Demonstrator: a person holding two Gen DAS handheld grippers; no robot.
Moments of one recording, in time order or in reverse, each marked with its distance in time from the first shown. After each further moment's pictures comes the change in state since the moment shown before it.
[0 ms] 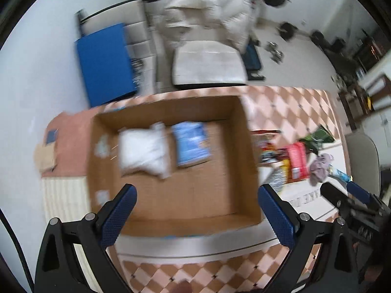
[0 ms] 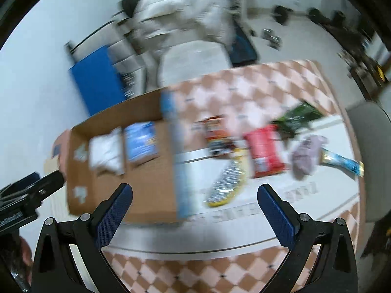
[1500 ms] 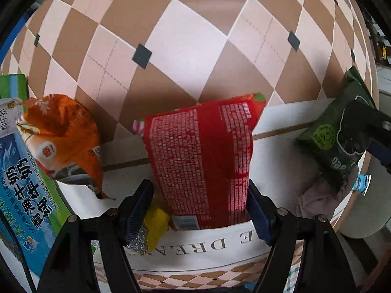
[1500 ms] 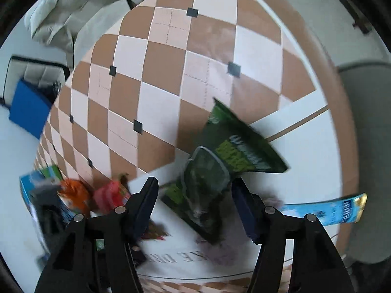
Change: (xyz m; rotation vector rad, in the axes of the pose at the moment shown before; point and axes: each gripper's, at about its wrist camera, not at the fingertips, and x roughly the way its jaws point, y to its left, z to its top) left arm 0.285 -0.263 0.026 0.041 0.570 -0.056; right arm 0.202 -0.236 0.131 0.258 0.402 -0.006
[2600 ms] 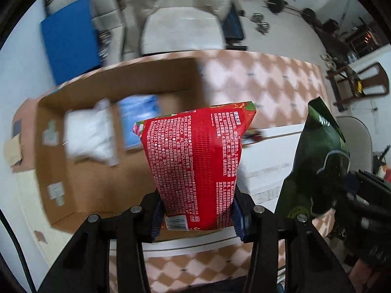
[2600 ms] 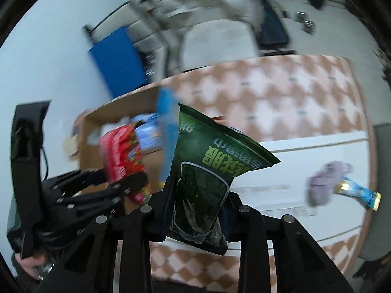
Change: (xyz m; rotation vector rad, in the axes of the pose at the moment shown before) left arm -0.172 0.233 -0.160 -0.056 -0.387 -0.069; right arm -0.098 0.232 -0.236 -0.535 -0.189 0.175
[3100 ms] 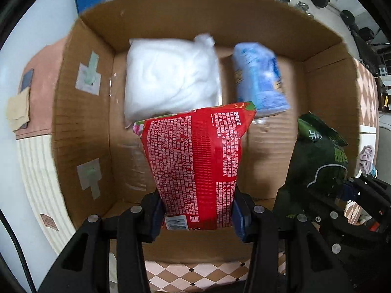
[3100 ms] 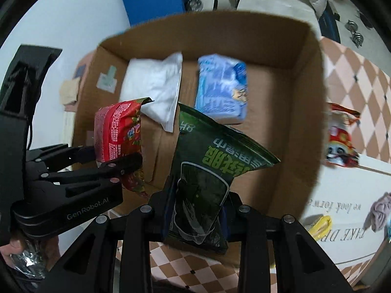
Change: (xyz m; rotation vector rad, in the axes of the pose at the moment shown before) left arm 0.078 0.142 -0.012 -0.121 0.177 0.055; right arm 0.161 0.122 -0.002 -0.178 0.224 -0.059
